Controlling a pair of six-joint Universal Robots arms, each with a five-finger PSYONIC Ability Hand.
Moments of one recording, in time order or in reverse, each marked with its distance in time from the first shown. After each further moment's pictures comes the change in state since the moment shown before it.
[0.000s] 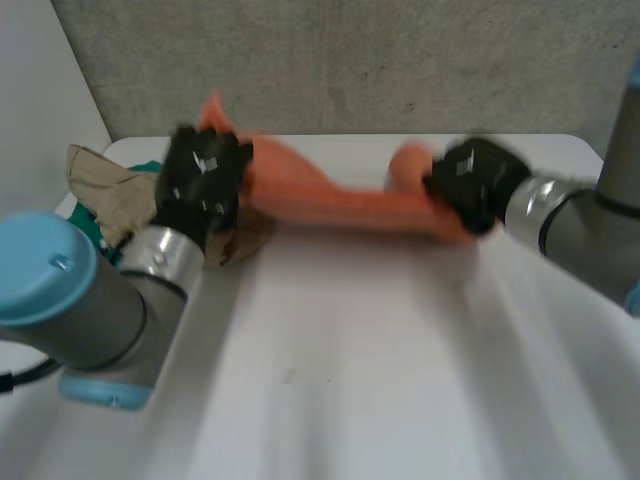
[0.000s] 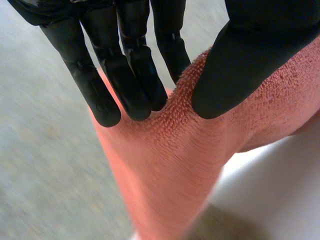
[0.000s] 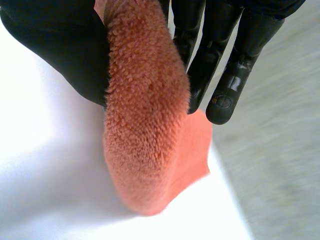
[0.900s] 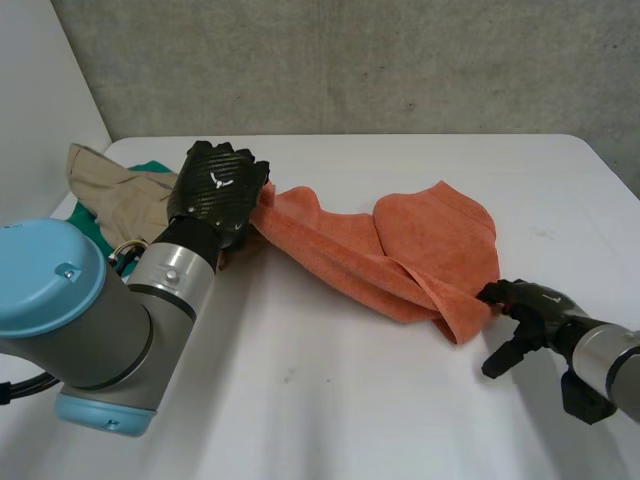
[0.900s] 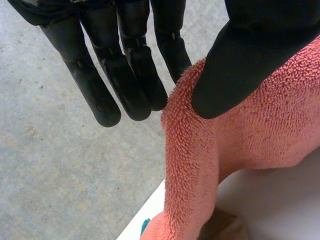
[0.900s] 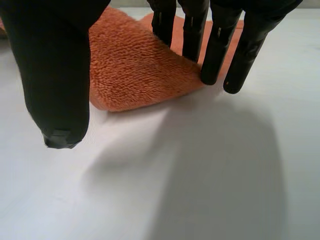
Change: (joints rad) left arm -0.045 0.022 -0.003 -0.080 -0.013 0.052; right arm -0.320 -0.125 0.740 -0.347 -0.109 0.805; left_hand 0.000 0.000 0.000 0.000 0.000; right_hand -0.612 -0.761 -0.746 -0.739 -0.727
